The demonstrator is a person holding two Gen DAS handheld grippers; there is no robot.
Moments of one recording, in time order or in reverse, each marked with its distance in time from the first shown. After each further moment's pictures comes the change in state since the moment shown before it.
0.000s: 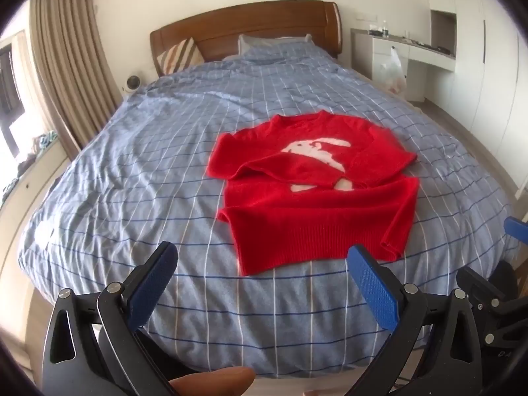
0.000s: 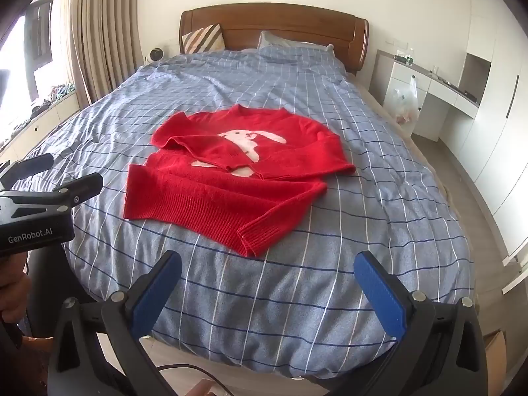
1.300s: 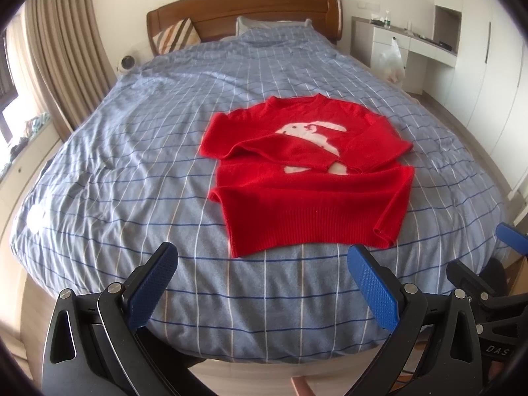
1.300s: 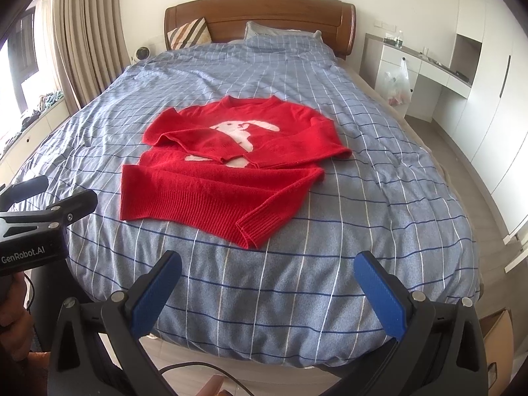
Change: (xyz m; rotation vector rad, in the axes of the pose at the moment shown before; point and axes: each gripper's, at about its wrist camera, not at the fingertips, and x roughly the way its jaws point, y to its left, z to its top) left arm 0.005 0.001 -0.002 -0.006 0.094 0.001; right arm 0.006 0.000 -0.002 0.066 0.048 -0.020
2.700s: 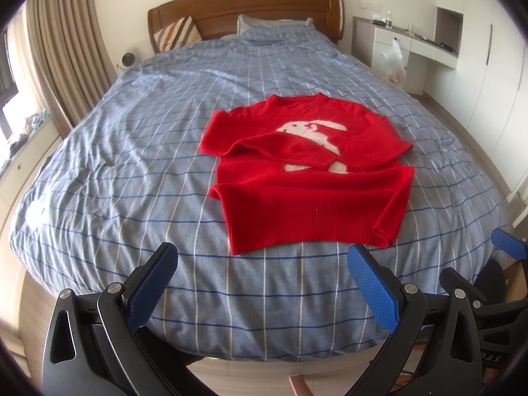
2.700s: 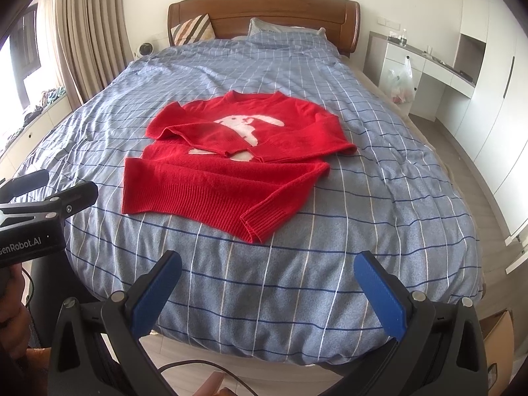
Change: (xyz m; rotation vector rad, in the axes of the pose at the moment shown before) left arm 0.001 0.002 0.000 -0.009 0.005 0.002; right arm 0.003 0.003 -0.002 -0.006 0.014 0.014
